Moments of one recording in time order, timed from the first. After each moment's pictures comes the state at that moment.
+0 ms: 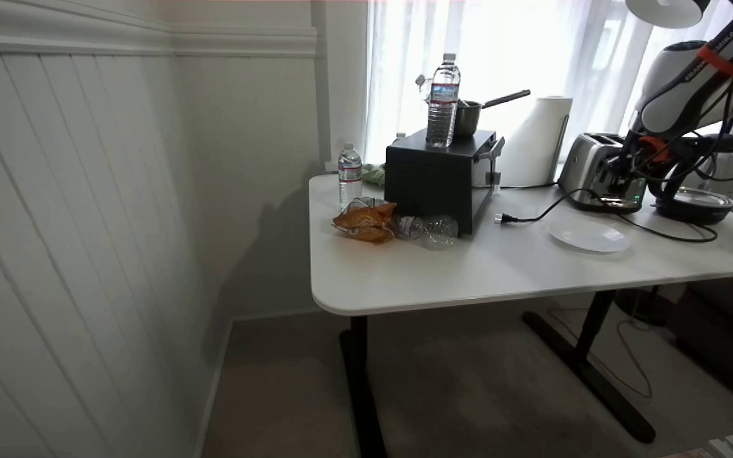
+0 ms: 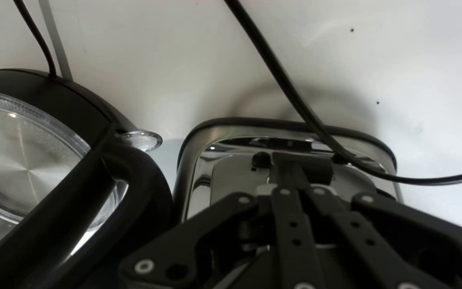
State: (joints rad) arm 0.03 0.40 -0.26 -2.11 -0.31 2.82 0.46
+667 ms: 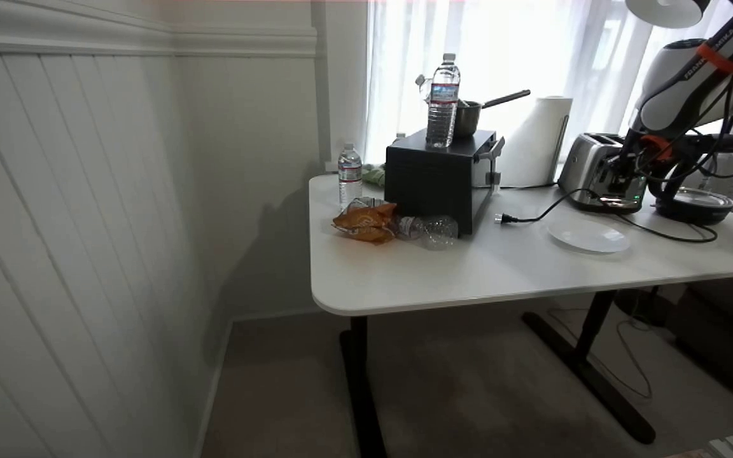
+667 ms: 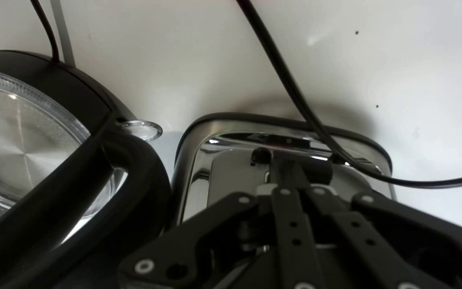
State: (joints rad) arm 0.04 0.40 -0.27 -2.11 -0.30 2.81 0.39
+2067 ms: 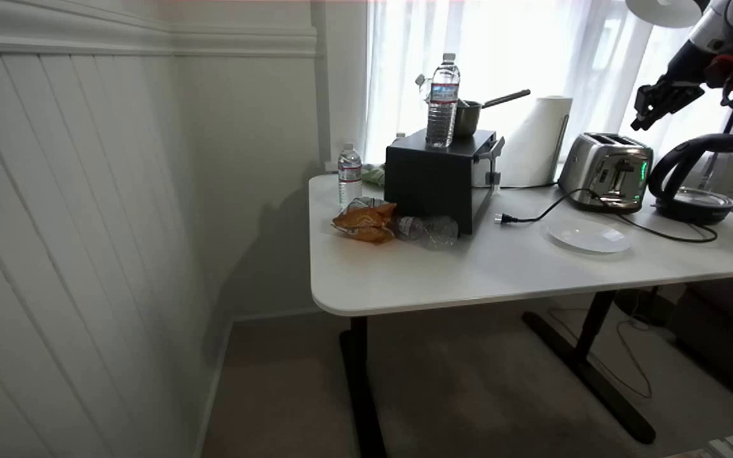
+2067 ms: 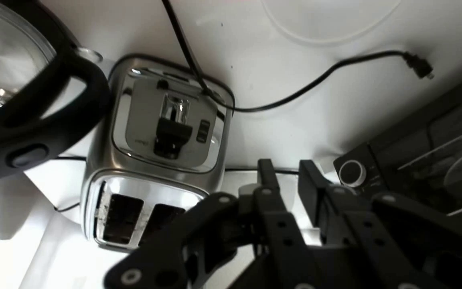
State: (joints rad) arm 0.07 -0.25 -0.18 -2.53 -0.13 2.80 0.04
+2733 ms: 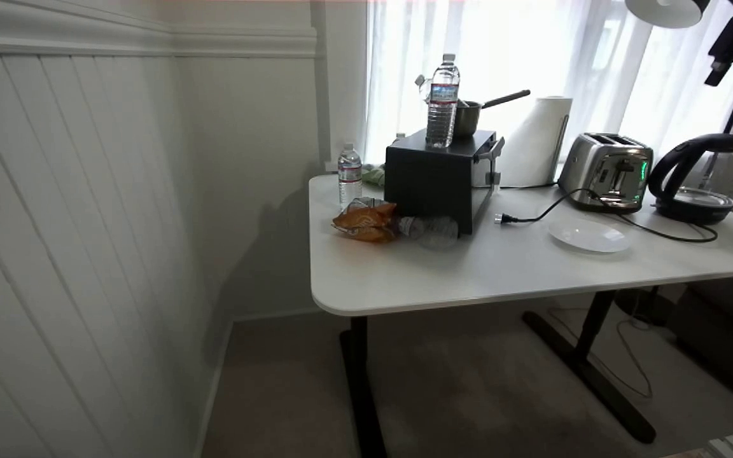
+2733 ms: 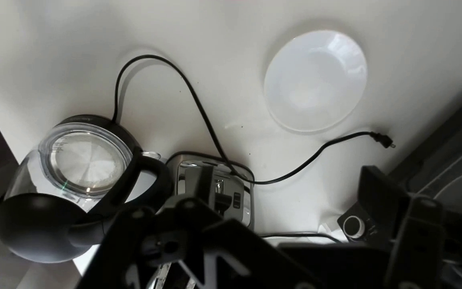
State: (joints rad) arm -0.04 -0.49 -0.17 -2.39 -0.04 2.11 -0.05
